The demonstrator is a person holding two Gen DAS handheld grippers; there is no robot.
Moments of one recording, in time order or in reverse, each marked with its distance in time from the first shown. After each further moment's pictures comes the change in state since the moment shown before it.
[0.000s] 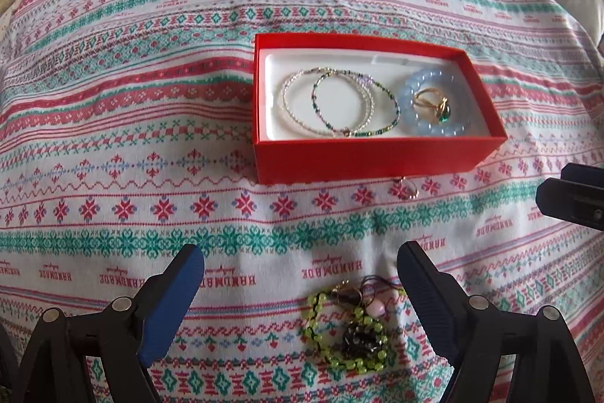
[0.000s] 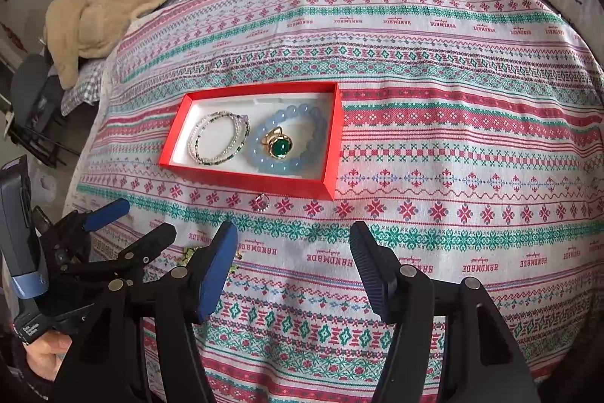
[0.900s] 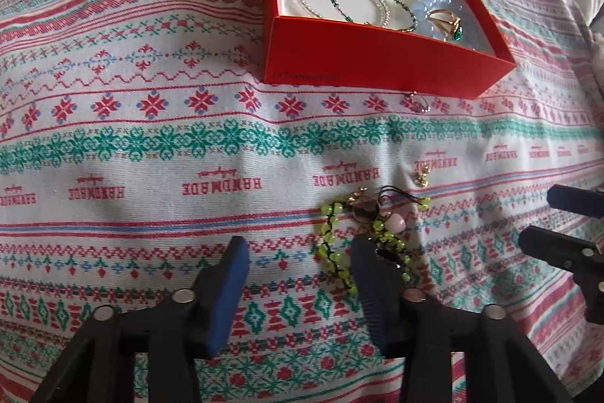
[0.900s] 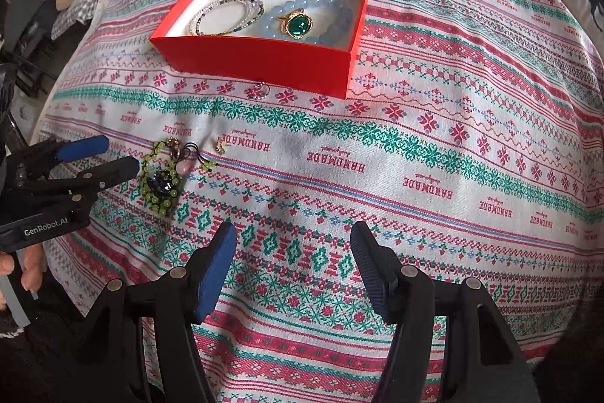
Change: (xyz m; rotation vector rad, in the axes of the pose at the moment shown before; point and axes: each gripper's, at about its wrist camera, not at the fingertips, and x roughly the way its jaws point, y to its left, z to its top) left arm 0.020 0.024 -0.037 -0.046 0.140 -0.124; right arm 0.035 0.018 -0.054 -0.134 0.159 -0.093
